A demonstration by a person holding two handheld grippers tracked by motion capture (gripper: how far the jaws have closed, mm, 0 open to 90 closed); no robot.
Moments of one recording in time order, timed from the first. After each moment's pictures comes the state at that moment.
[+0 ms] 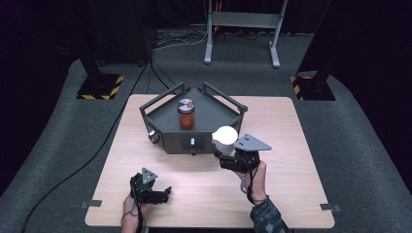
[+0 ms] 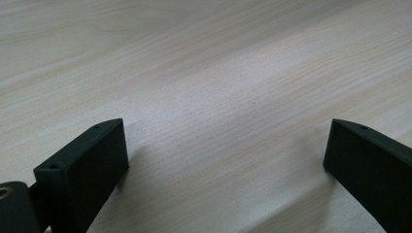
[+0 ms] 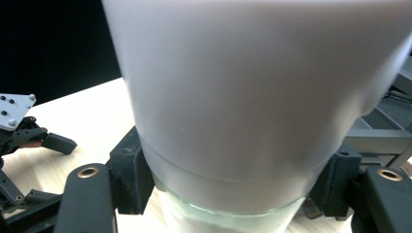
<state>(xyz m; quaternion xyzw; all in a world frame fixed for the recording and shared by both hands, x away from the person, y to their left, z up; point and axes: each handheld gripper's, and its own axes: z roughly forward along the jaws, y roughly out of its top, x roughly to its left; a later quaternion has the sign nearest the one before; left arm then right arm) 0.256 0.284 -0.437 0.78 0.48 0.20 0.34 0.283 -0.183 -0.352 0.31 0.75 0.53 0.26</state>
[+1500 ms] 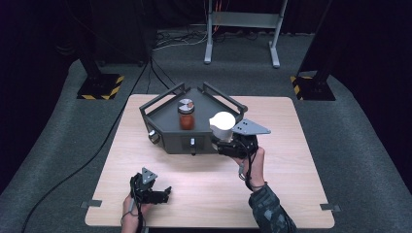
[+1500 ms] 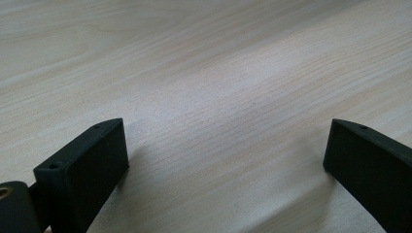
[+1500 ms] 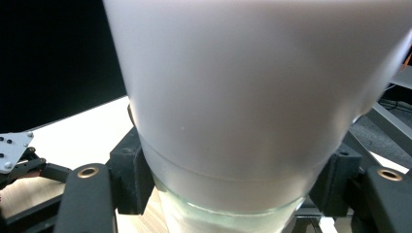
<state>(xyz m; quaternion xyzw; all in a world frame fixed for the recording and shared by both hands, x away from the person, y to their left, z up) 0.256 0.285 -0.437 0.78 0.48 0.20 0.34 0.310 -0.179 -0.324 0.30 0.75 0.54 0.25</state>
